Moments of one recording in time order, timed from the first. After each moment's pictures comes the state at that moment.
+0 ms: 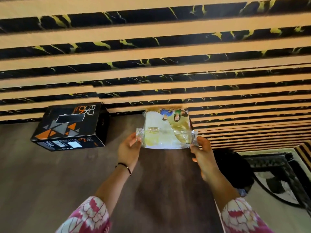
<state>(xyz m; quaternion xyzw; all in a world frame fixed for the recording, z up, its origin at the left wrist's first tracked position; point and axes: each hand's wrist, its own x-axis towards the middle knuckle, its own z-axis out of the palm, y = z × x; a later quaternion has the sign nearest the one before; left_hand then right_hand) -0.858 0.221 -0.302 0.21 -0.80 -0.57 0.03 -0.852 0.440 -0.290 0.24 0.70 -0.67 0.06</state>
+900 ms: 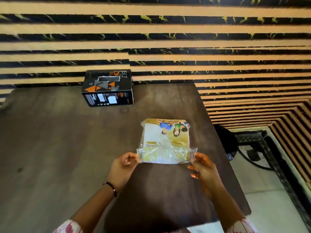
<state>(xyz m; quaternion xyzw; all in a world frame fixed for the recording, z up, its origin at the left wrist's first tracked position) -0.598 0.094 -0.307 0.11 -0.80 -0.58 -0.05 -0.590 0.357 -0.282 0.27 0.70 -0.66 0.10</state>
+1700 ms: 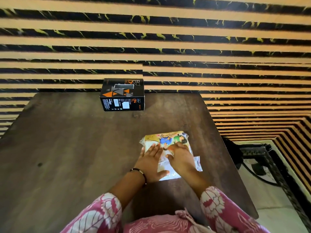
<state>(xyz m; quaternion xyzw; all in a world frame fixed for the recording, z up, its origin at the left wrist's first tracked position) -0.615 0.120 -0.301 -0.18 -0.96 -0.15 -0.17 -0.625 0.264 -0.261 -0.03 0.98 -0.16 0.10</state>
